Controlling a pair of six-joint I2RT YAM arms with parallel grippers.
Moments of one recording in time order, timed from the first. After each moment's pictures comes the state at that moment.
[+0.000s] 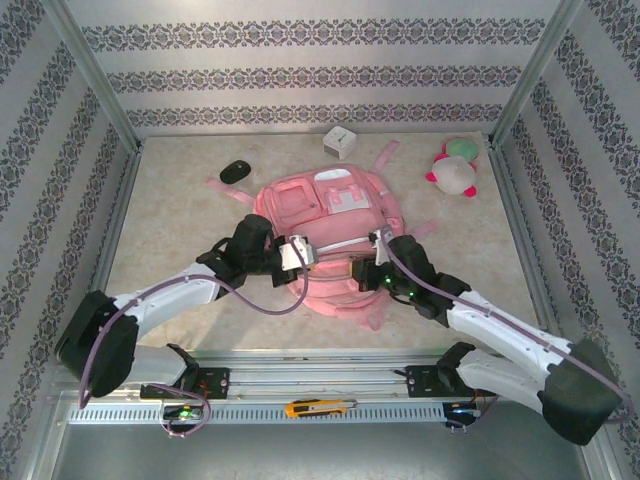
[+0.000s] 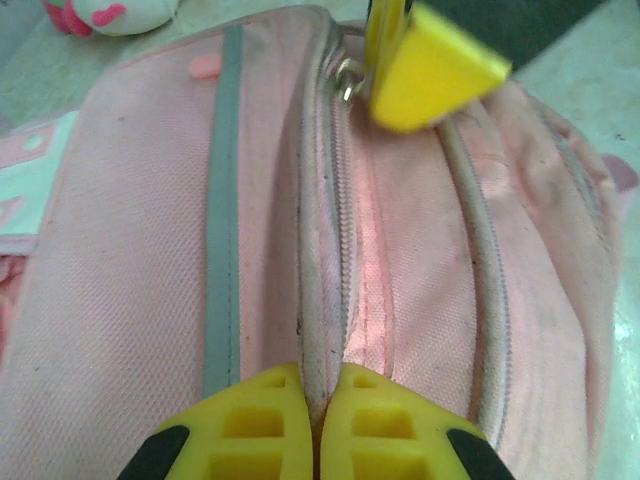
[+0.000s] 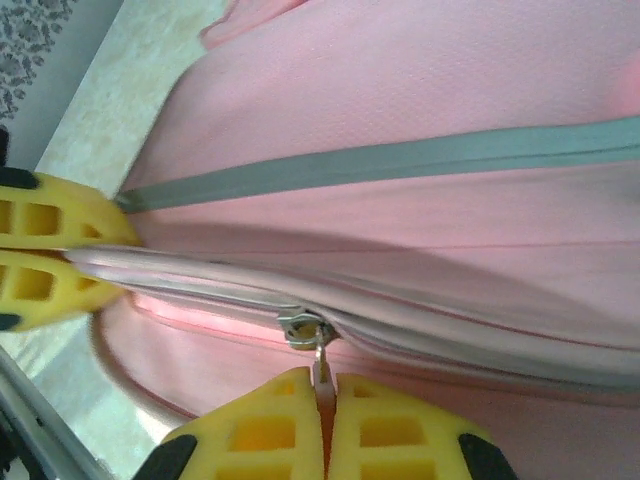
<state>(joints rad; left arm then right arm) -0.58 1.30 0.72 -0.04 0.47 0.64 0.62 0.98 0.53 -0.16 -0.20 0.55</state>
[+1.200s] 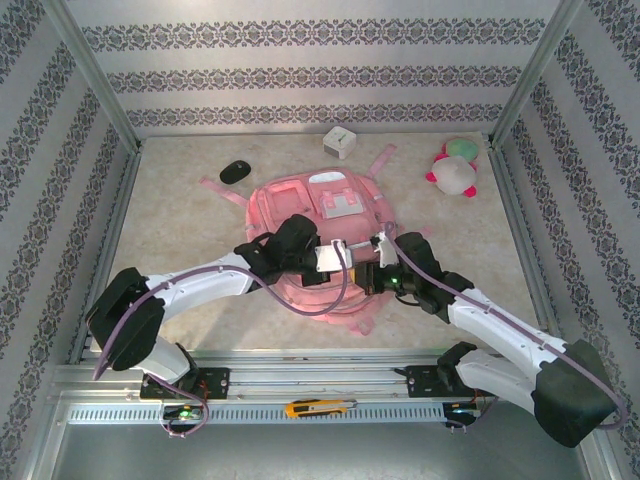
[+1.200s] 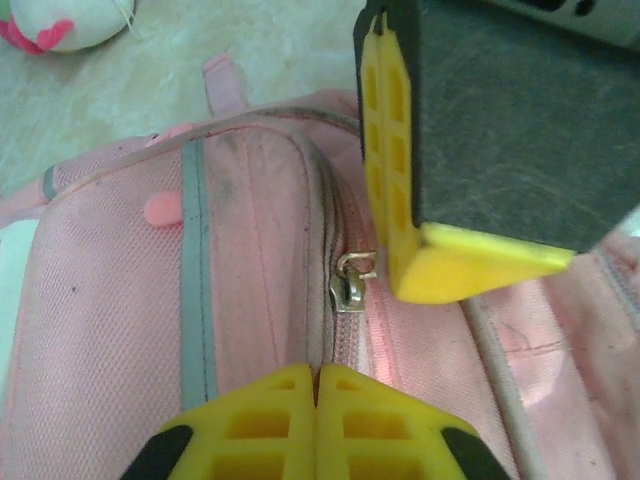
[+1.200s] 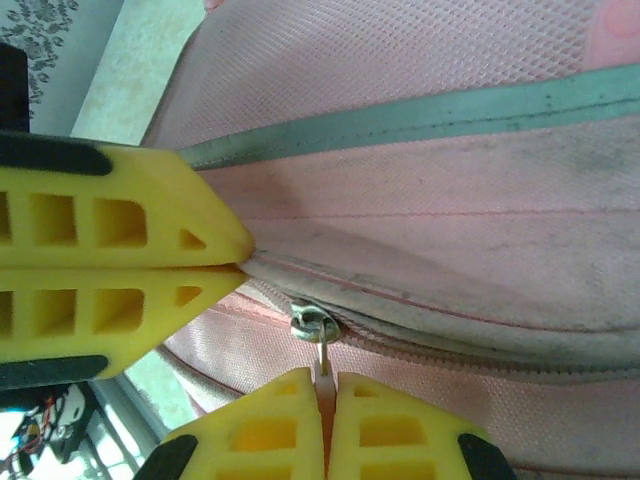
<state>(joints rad) -0.79 1.51 0.96 -0.14 0.27 0.65 0.52 1.01 0.52 -0.19 -0.43 0.51</state>
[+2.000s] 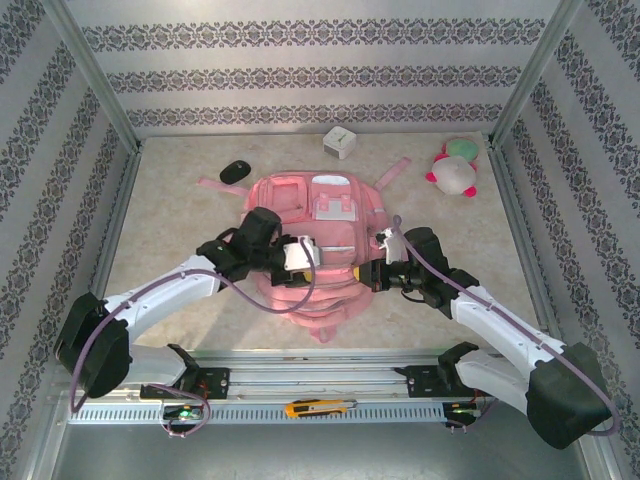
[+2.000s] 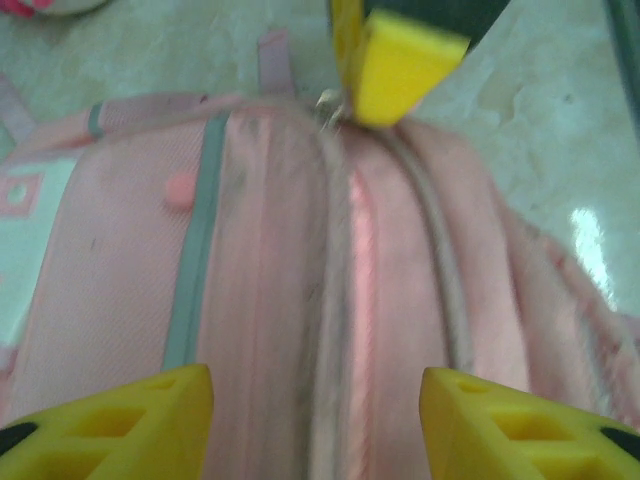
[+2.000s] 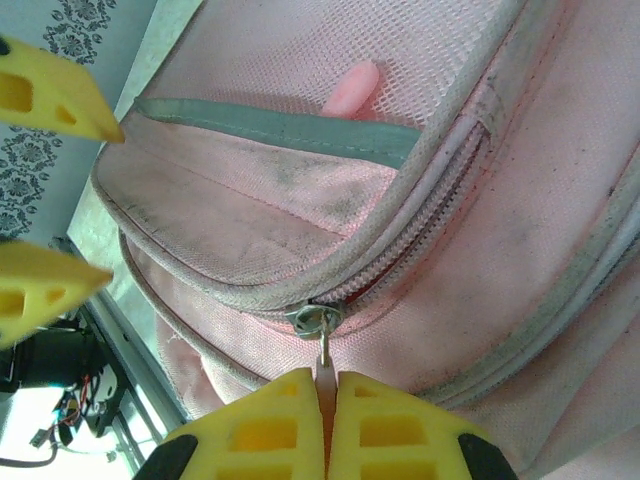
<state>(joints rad) -0.68 1.32 0.88 -0.31 0.41 0.71 0.44 1.02 0.52 -0.19 -0.57 0.46</state>
